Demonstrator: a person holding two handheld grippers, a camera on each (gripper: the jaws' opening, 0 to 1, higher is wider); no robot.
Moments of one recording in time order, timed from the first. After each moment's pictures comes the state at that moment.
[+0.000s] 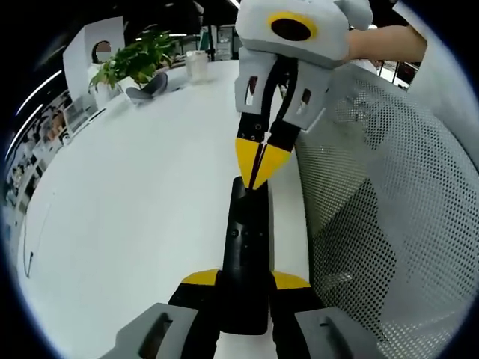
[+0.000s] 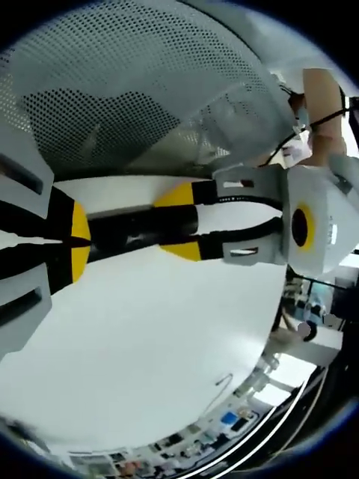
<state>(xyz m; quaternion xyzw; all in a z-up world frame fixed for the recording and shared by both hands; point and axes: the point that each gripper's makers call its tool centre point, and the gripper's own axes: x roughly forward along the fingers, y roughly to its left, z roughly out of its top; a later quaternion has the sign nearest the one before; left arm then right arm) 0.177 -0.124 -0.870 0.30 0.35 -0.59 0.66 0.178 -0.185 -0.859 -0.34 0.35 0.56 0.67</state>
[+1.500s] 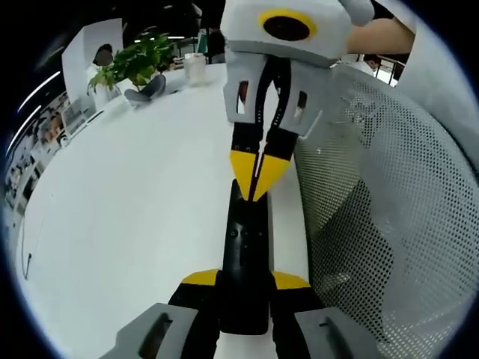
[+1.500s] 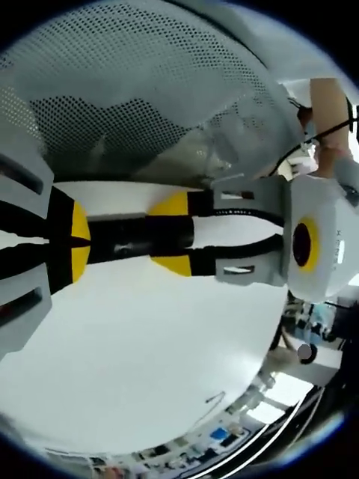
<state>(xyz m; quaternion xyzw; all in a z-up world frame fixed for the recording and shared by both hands) 0.177 -0.124 -0.869 0.30 0.34 -0.60 0.66 0.175 -0.172 -0.860 -0.38 0.35 0.59 0.62</state>
